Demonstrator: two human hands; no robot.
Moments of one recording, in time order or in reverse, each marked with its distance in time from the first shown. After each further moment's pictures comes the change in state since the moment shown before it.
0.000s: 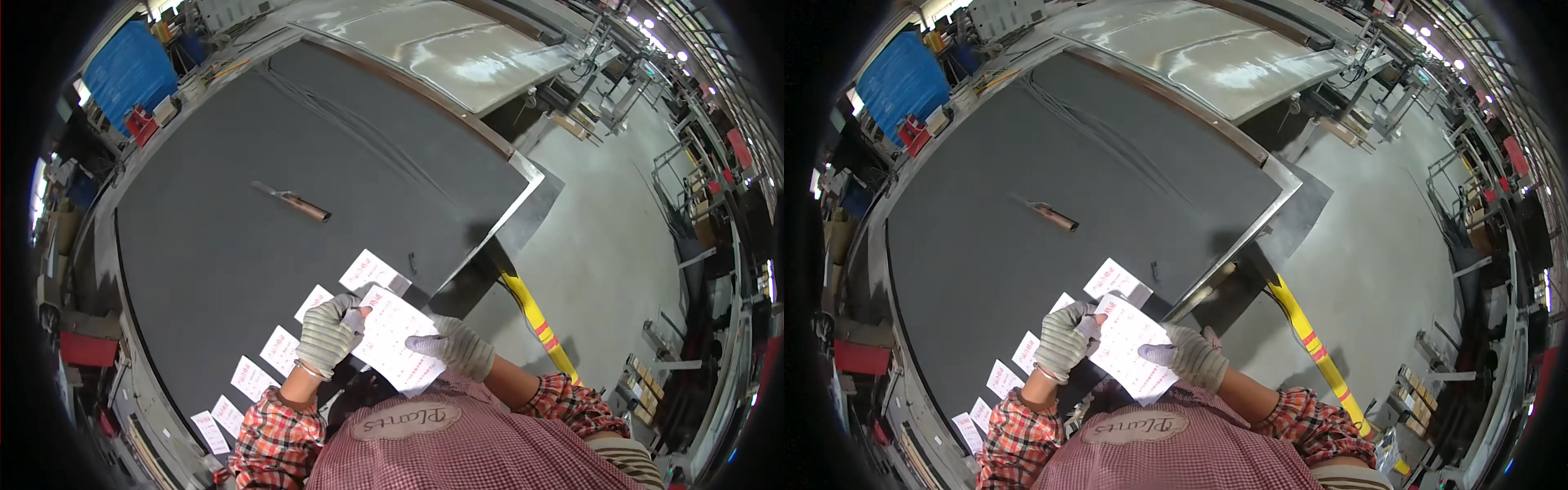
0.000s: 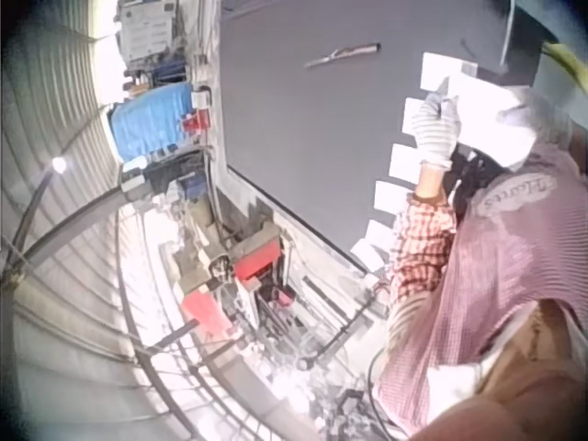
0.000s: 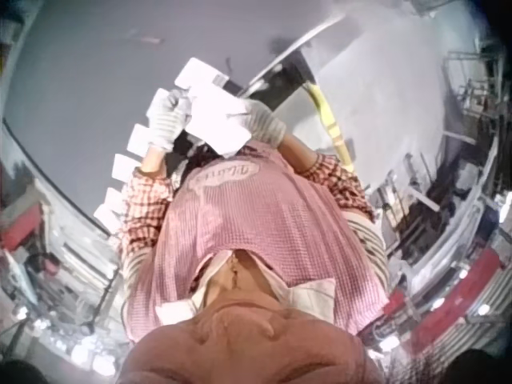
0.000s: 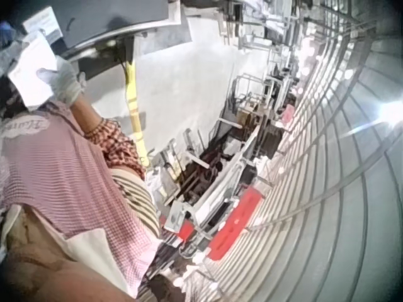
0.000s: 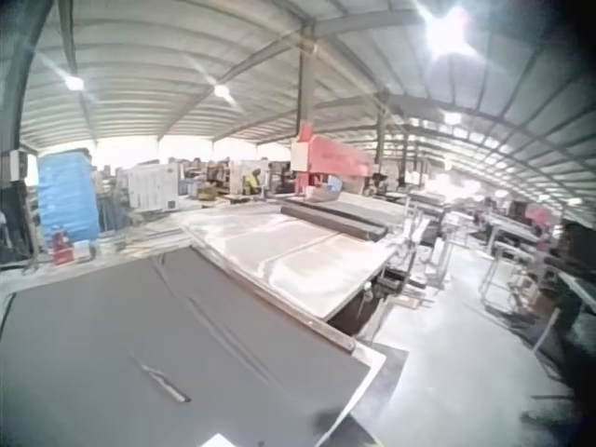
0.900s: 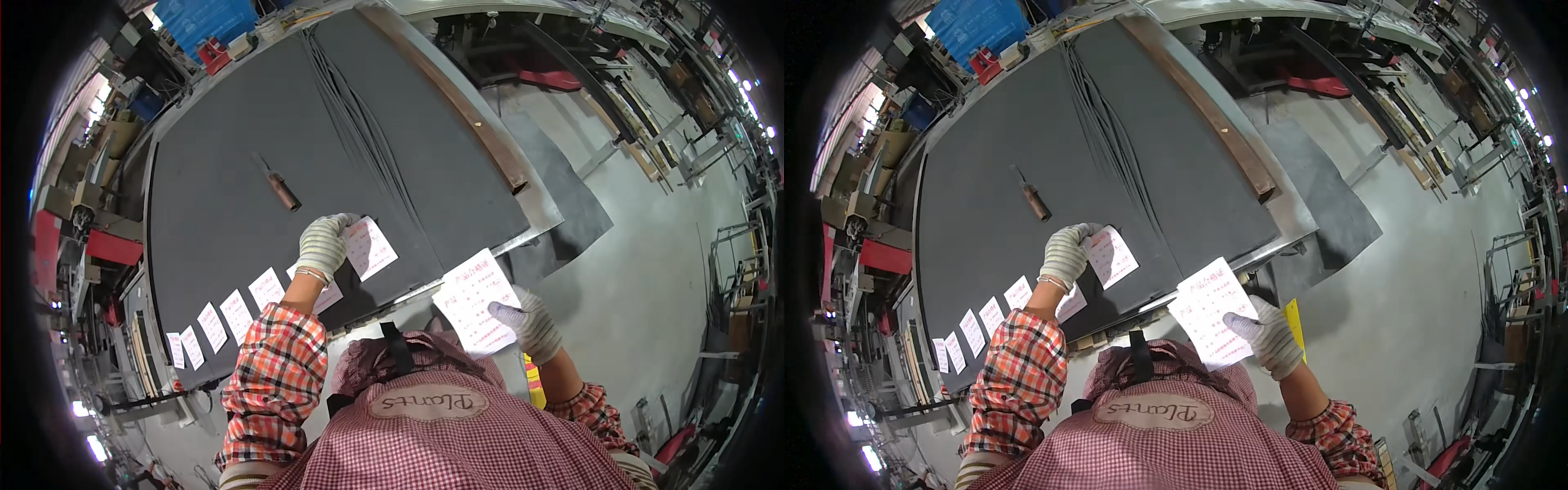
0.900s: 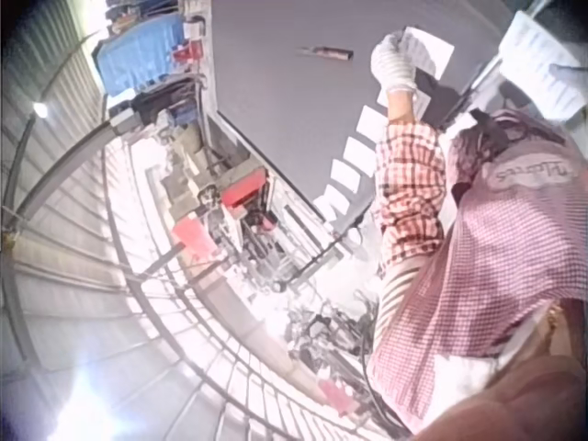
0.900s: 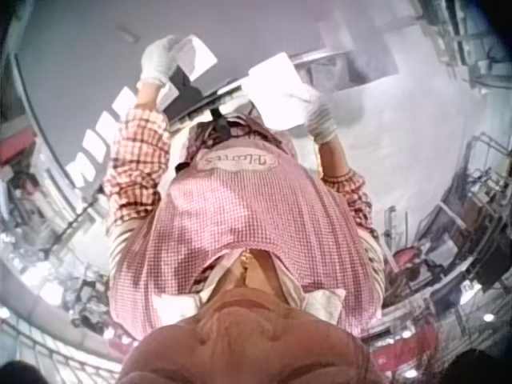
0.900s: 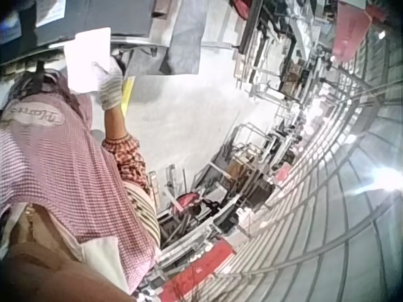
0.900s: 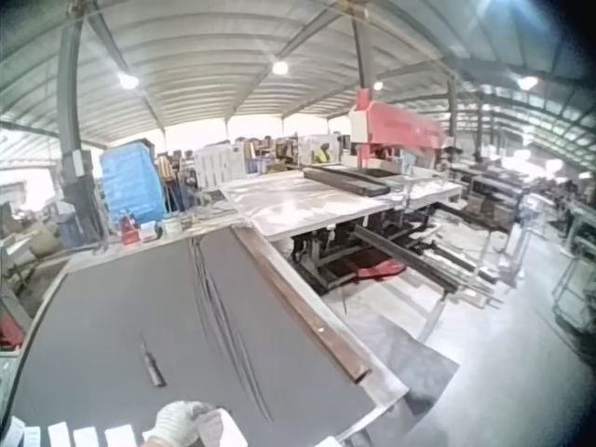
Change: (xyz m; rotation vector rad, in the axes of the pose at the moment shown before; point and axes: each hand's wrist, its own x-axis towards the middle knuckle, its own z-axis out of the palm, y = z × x) left_hand 0.146 0.044 0.082 0.787 0.272 -0.087; right_hand -0.025 -0.083 -0.247 -0.069 0.104 -0.030
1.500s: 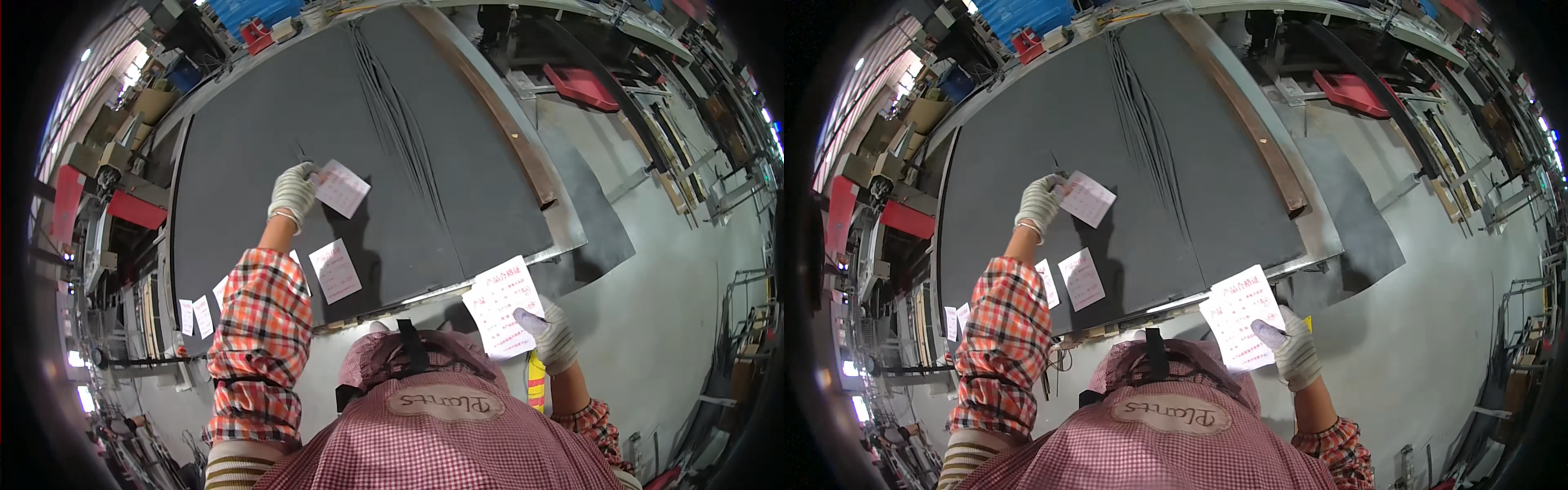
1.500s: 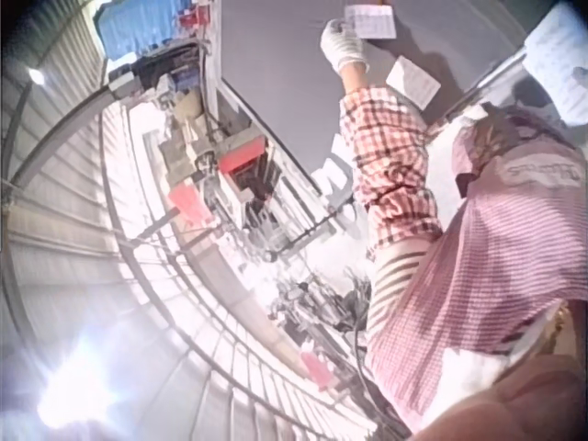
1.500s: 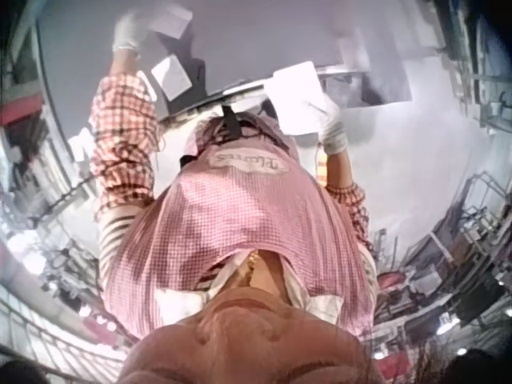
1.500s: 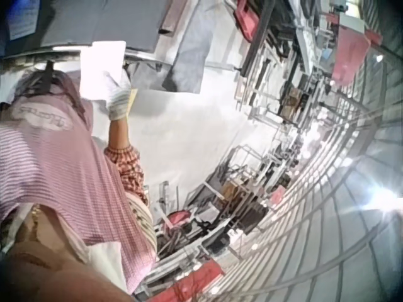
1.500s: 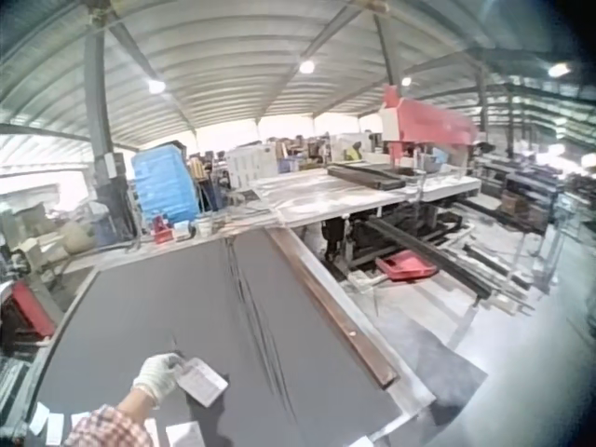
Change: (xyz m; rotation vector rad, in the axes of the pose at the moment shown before) left_hand 0.042 -0.091 -0.057 -0.115 0.212 -0.276; right_hand 0.011 0.013 -0.022 0.090 -0.019 -0.026
